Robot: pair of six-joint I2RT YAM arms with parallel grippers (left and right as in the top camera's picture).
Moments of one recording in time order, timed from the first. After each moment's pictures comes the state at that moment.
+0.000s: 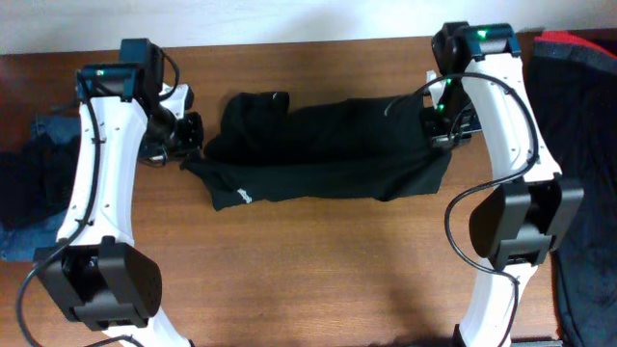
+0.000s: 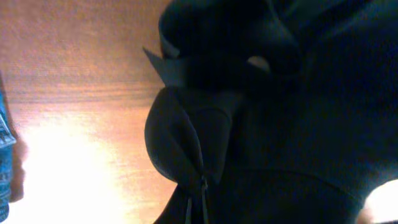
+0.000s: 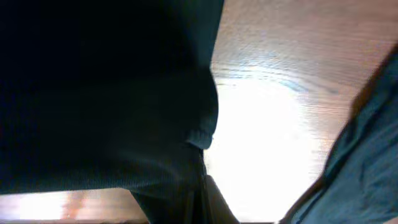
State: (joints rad) left arm 0.00 1.90 1.88 -1.45 0.17 -0.07; right arm 0.05 2.13 2.11 -1.69 0.05 -0.02
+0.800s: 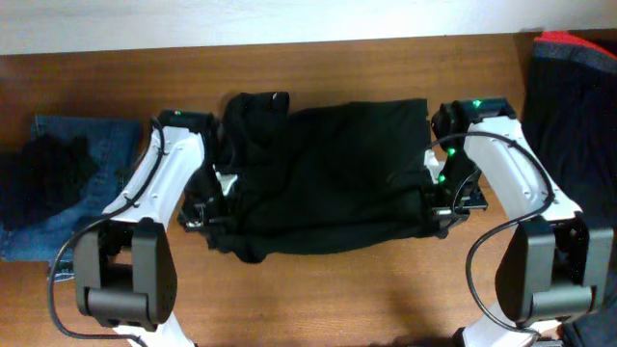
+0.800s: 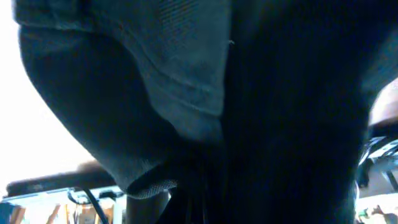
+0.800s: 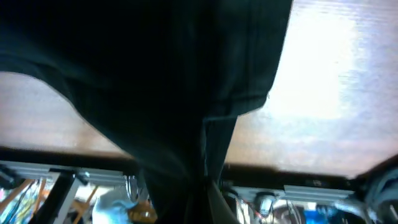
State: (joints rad) left arm -0.17 1.90 1.43 -1.58 0.20 -0.07; right arm 0.05 1.80 1.39 -1.55 -0.09 0.01
